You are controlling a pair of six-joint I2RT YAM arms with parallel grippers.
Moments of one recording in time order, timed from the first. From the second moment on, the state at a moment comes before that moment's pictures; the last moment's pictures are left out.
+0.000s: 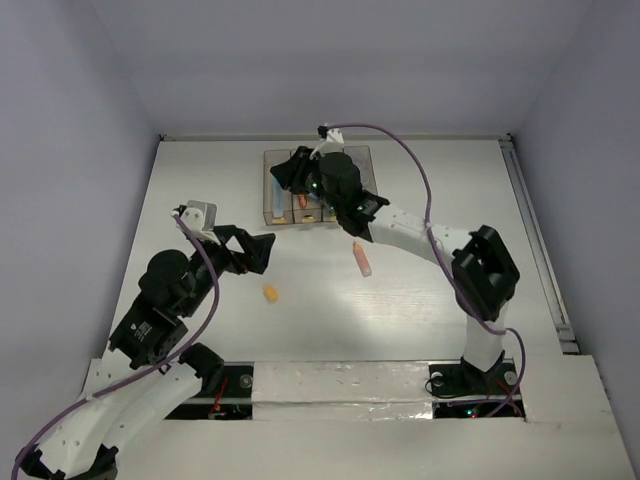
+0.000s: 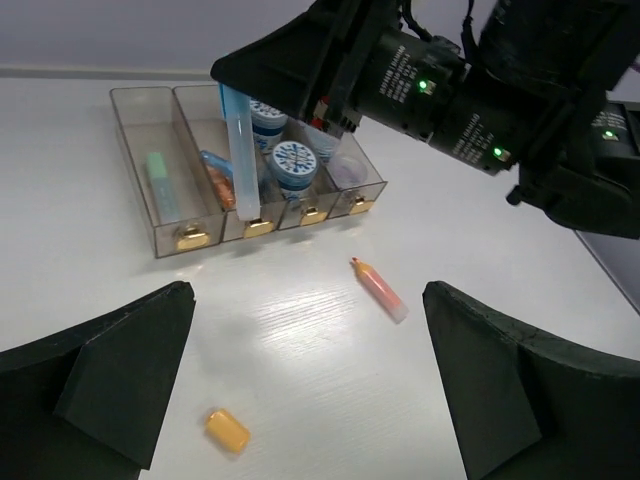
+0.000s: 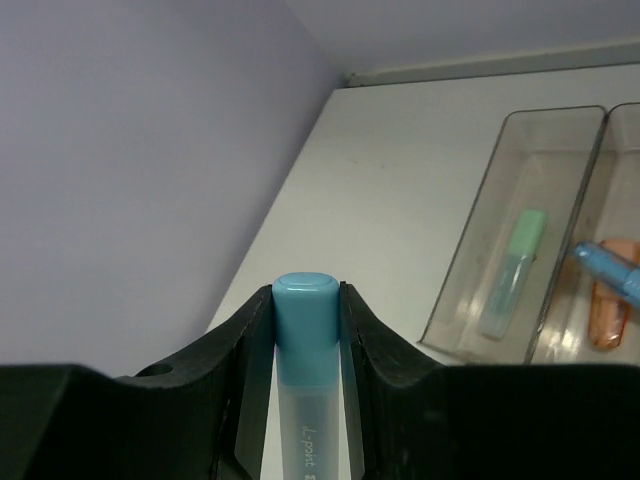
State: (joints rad) left arm -0.61 0.53 0.81 -0.36 -0.13 -0.34; right arm 0.82 1.87 1.50 0.34 0.12 0.67
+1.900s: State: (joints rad) left arm -0.48 0.52 0.74 -0.34 -0.02 -0.28; right arm 0.72 1.58 1.06 0.02 0.26 0.46
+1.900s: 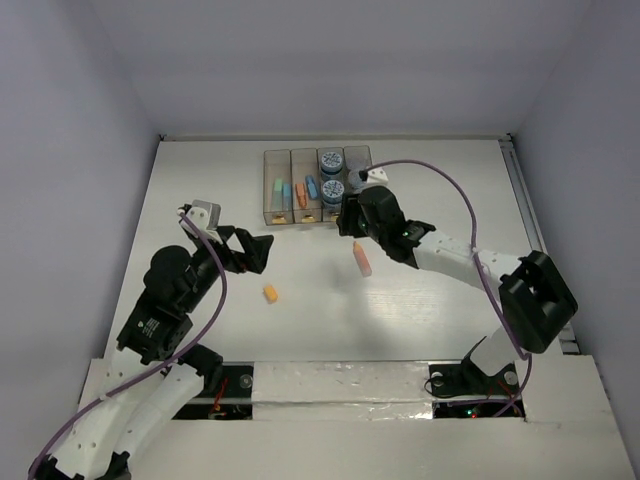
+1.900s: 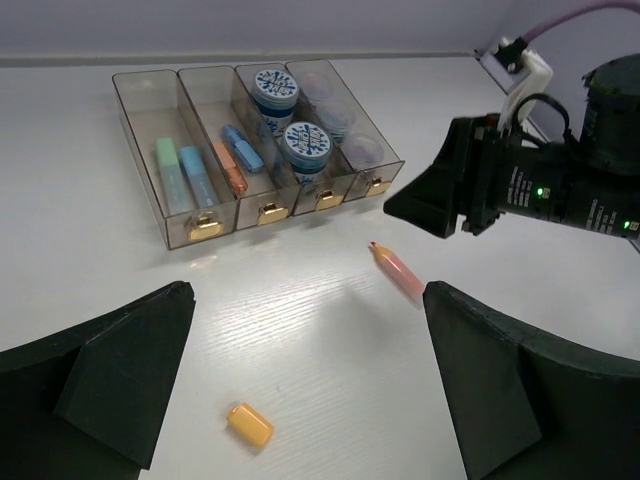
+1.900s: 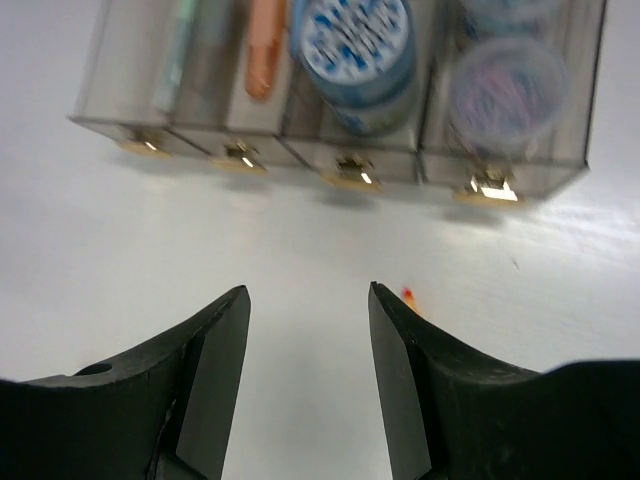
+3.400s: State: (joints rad) left arm -0.47 0.70 0.73 -0.32 0.19 -0.28; right arm 0.68 1.53 1.11 0.02 -0.01 0.51
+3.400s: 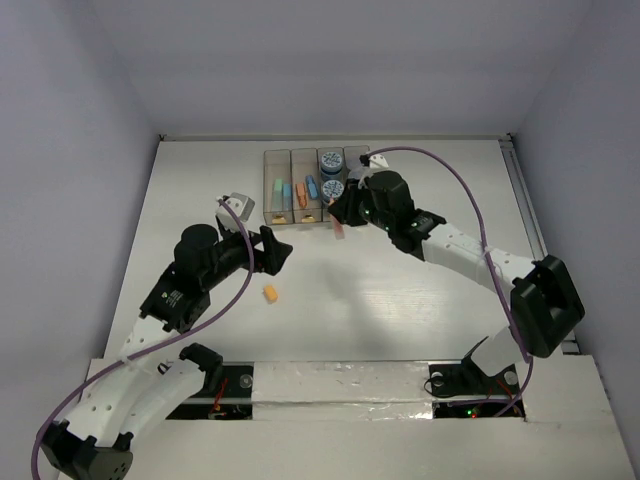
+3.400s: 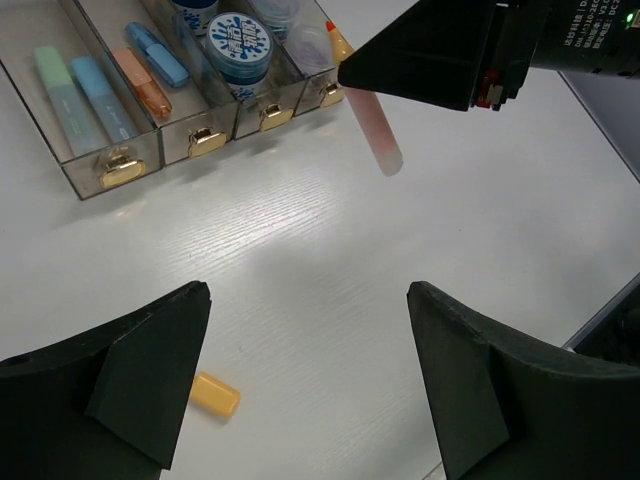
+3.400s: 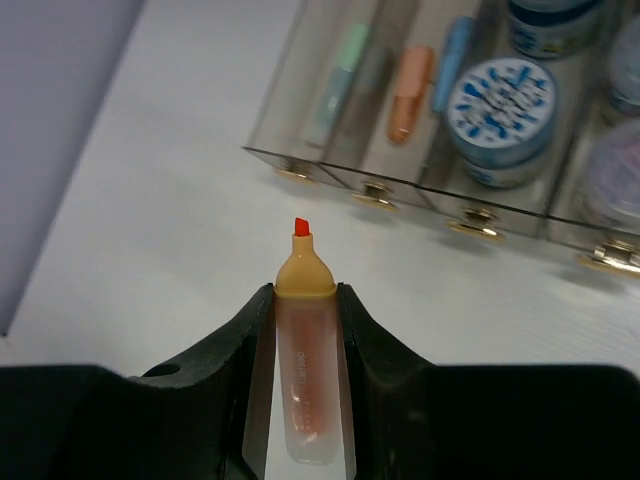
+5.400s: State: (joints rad) left arm -0.41 0.66 0.73 -0.30 0.14 -0.30; right arm 0.94 1.67 1.18 0.61 -0.19 0.74
